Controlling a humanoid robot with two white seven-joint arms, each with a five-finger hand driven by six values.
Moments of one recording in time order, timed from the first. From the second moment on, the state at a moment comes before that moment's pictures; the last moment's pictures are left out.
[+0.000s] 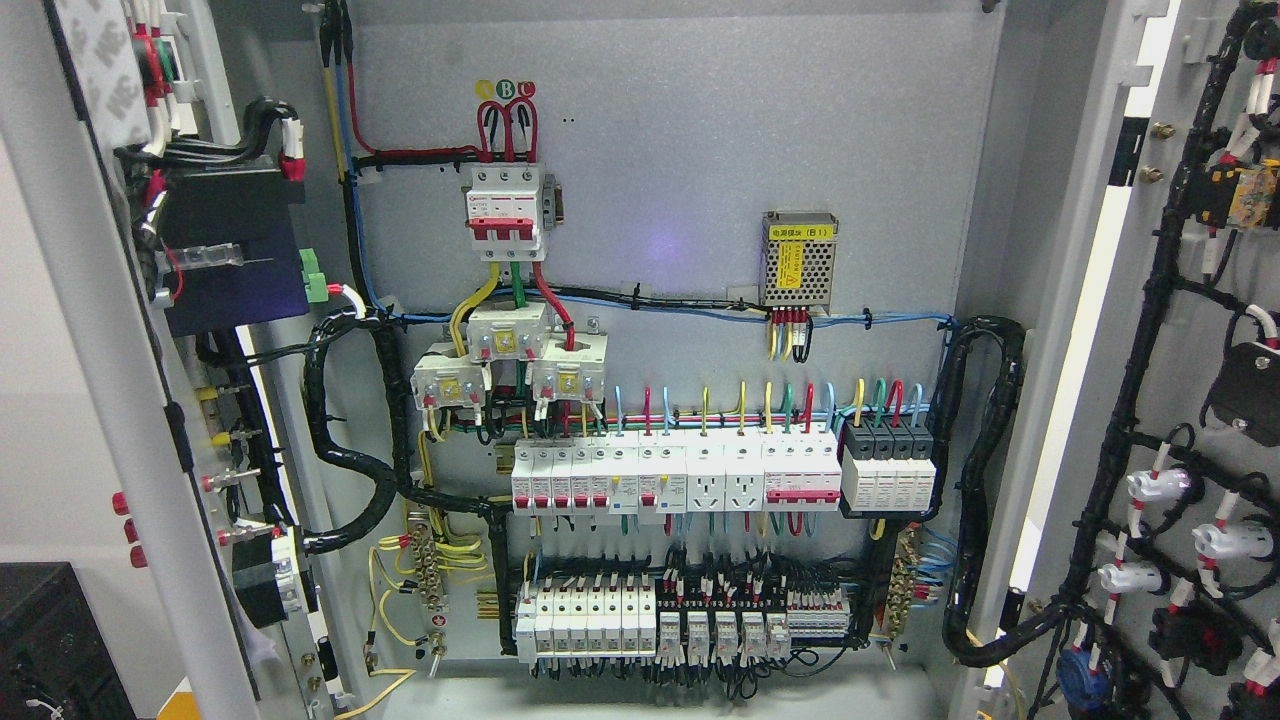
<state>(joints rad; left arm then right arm) 0.95 0.20 -0.29 -1.48 0.07 -0.46 0.11 -0.47 0.01 0.59 -1.66 -0.47 0.35 0.81</state>
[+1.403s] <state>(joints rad) 0.97 0.27 -0.30 -1.88 0.10 -0.52 0.11 -0.53 0.12 0.65 -1.58 -0.47 0.34 0.80</state>
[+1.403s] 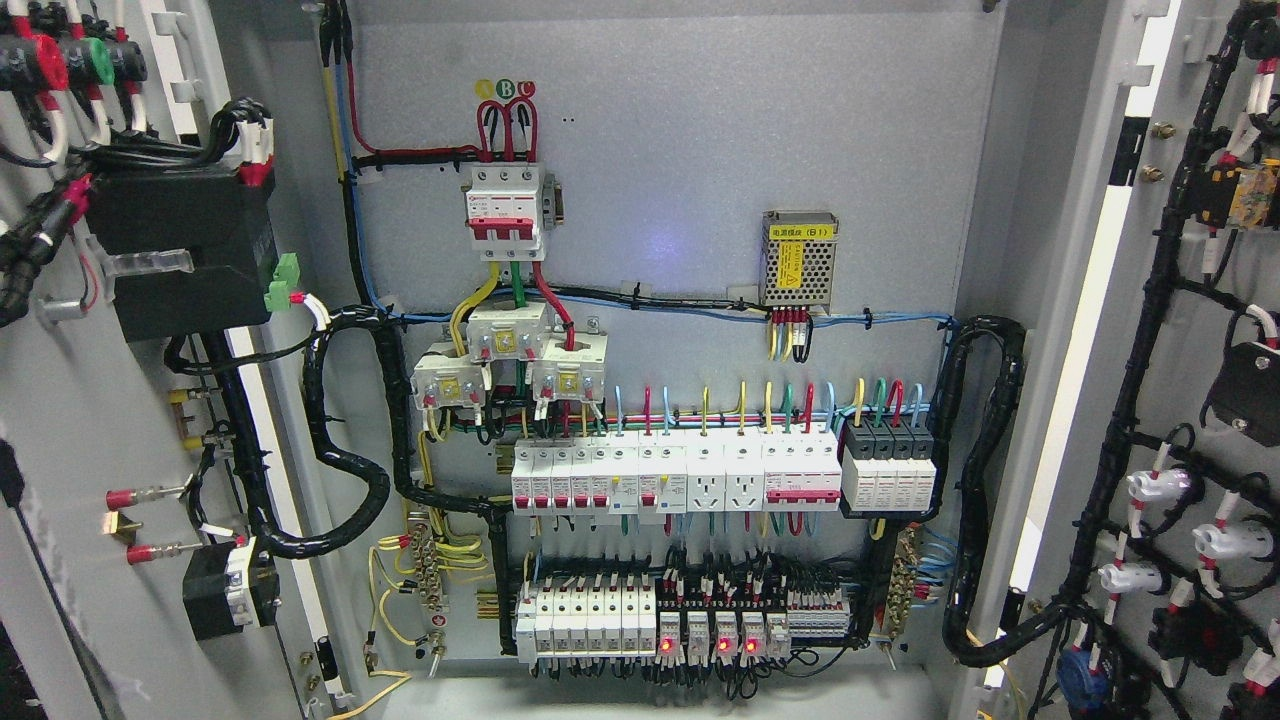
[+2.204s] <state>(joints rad) 0.90 0.27 -0.30 -1.92 0.10 -0.54 0.11 -0.40 -0.05 0.41 -1.66 -0.48 0.30 0.57</state>
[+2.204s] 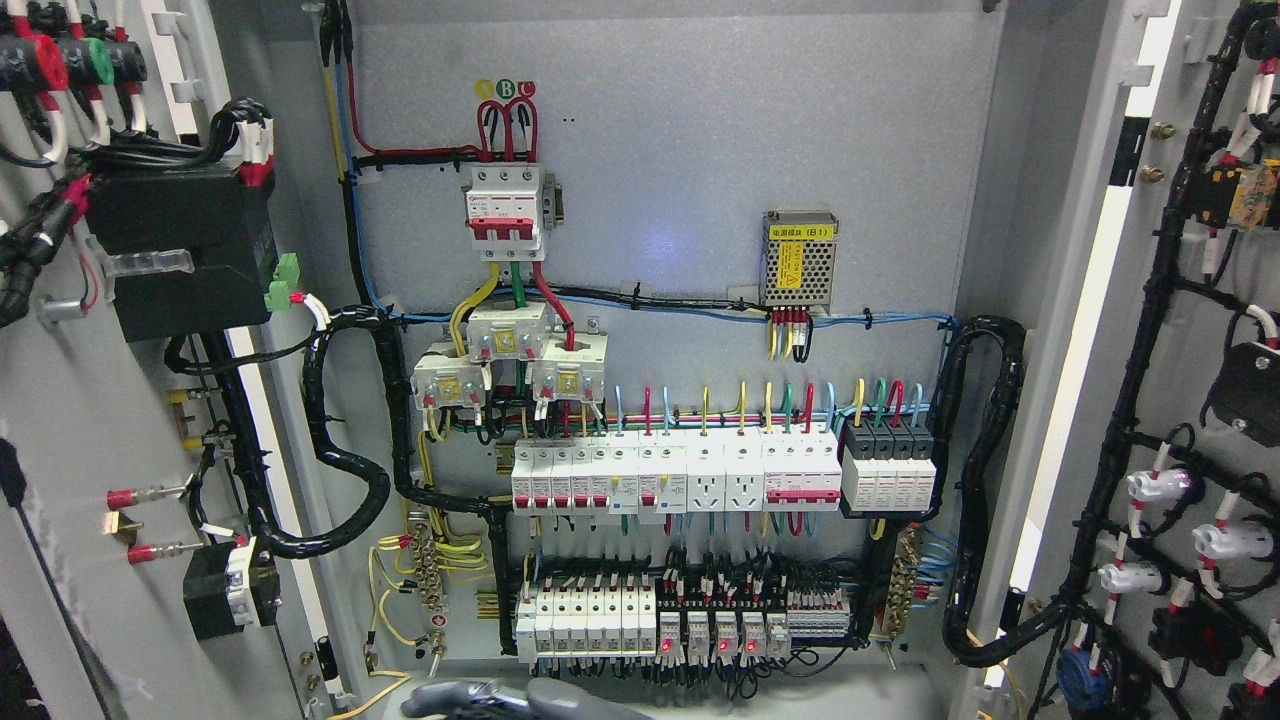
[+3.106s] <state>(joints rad) 0.66 0.27 -0.30 -1.99 0.10 -0.55 0.11 -0.05 -0.23 0.26 -1.97 -0.49 -0.15 0.21</state>
